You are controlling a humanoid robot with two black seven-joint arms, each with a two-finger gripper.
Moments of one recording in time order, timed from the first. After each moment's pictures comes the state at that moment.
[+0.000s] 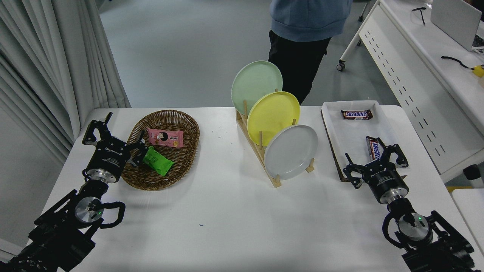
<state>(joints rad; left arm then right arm) -0.50 0.26 -1.08 -0.53 0.15 -0.57 -0.44 0.42 -0.13 1.30 0.57 -0.12 0.43 0.10</state>
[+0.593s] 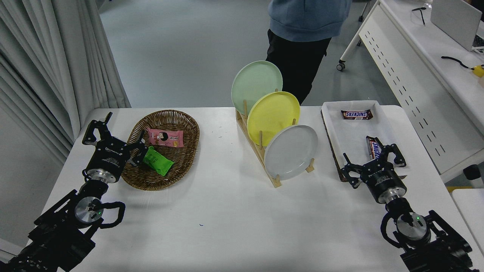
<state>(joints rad) -0.50 0.26 -1.08 -0.53 0.15 -0.58 -0.44 0.42 -0.13 1.30 0.57 -0.12 0.43 0.10</state>
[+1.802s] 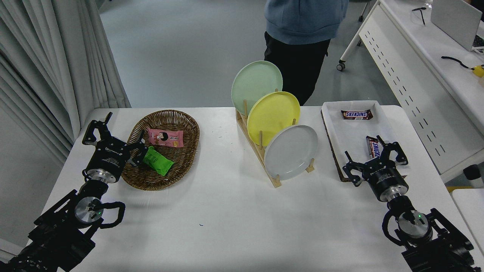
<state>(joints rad) -0.50 0.26 -1.08 -0.52 0.15 -0.58 -0.44 0.44 -0.14 1.30 0.56 -0.12 0.43 0.10</state>
